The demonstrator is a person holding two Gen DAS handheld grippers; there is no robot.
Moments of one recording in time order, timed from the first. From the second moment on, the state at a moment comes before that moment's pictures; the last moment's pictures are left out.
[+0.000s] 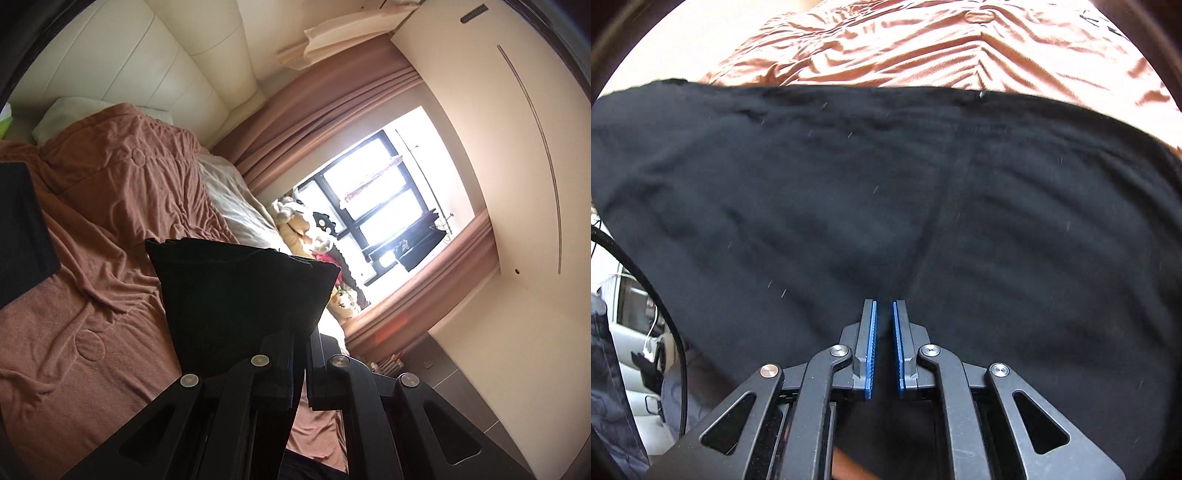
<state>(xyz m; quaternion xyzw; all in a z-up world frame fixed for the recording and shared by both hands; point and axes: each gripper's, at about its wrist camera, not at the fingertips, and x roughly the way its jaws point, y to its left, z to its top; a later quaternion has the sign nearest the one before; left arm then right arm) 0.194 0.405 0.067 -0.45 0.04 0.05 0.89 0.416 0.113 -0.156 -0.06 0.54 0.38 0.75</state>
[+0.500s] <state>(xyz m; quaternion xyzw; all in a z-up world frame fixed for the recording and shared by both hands) 0.235 0.315 0.154 -0.39 0.05 -0.02 0.92 0.395 0.027 -0.120 -0.01 0.49 0.39 0.78</state>
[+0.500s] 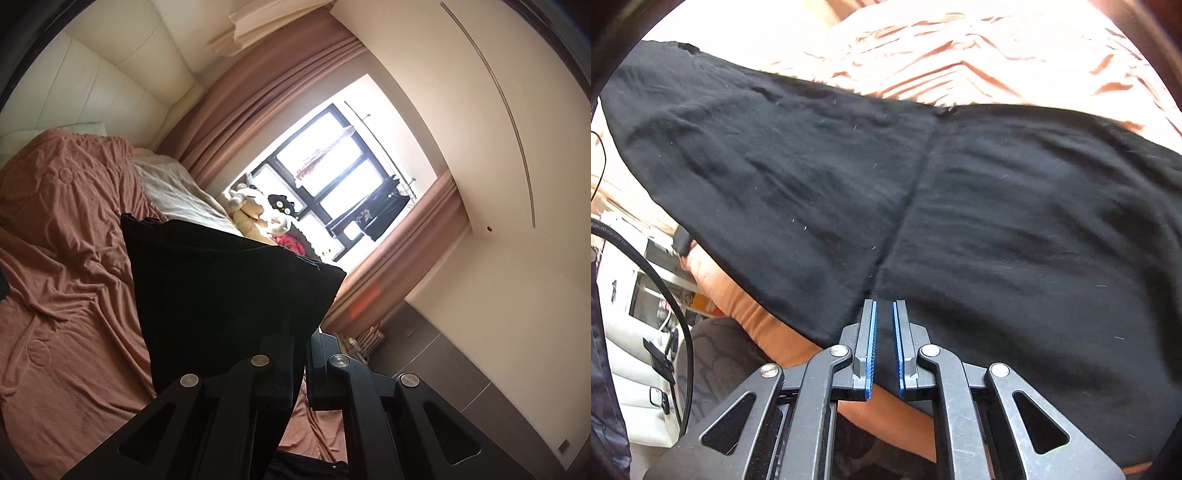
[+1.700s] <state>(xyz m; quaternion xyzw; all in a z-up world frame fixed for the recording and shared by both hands) 0.387 0.079 0.205 -0.32 0.16 -0.14 0.92 0.333 -0.277 -0.078 0.21 0.36 0.30 0.86</state>
